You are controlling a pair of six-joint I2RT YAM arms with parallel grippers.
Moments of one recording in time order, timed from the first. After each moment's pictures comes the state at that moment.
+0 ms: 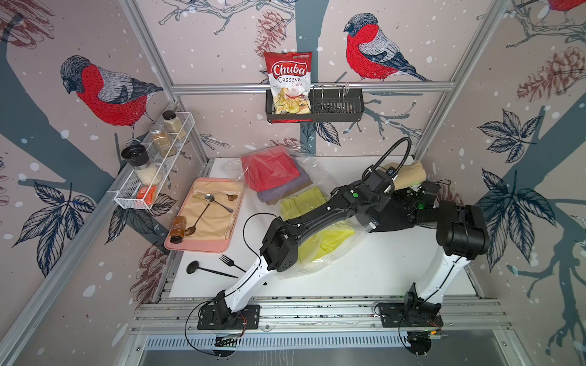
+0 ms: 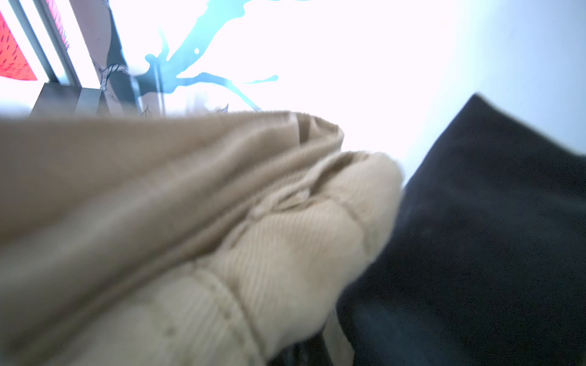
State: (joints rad) left arm -1.03 2.40 2.40 -0.59 -0.15 -0.04; right arm -0.20 1.94 0.86 0.90 -0.68 1.10
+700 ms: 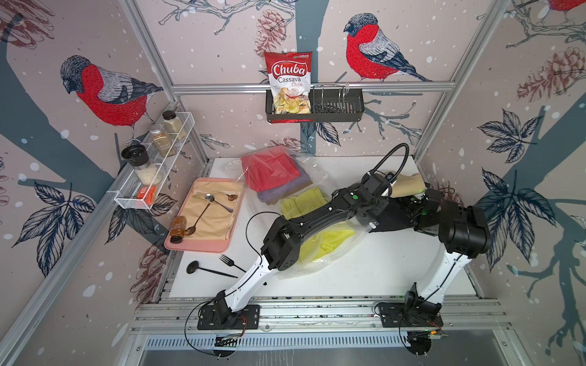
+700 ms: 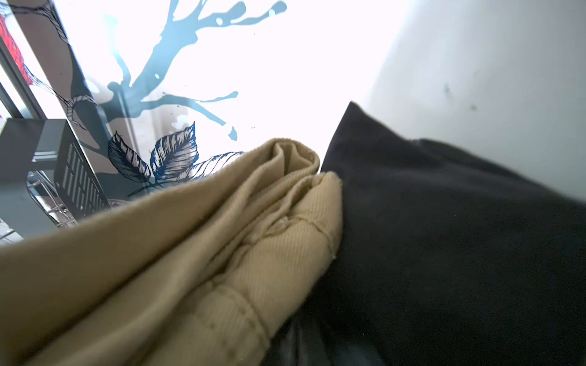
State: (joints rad) left arm -1.03 2.42 2.31 -0.55 -0.08 -0.02; right arm -0.28 1.97 0.78 0.95 -0.68 1.11
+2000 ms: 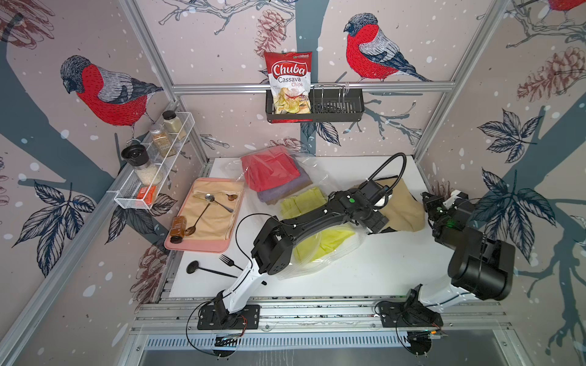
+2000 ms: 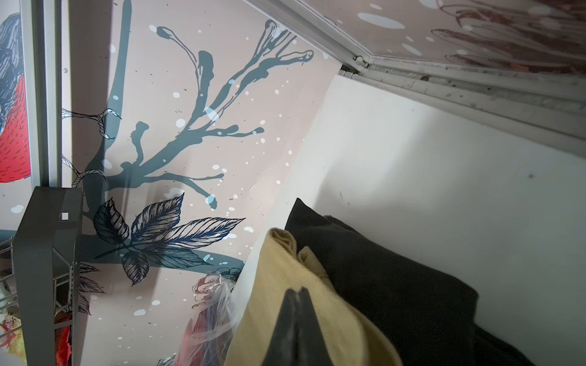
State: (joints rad) left arm -1.03 2.25 2.12 -0.71 0.06 -0.06; right arm -0.48 1.55 0.61 0.65 -0.54 0.91
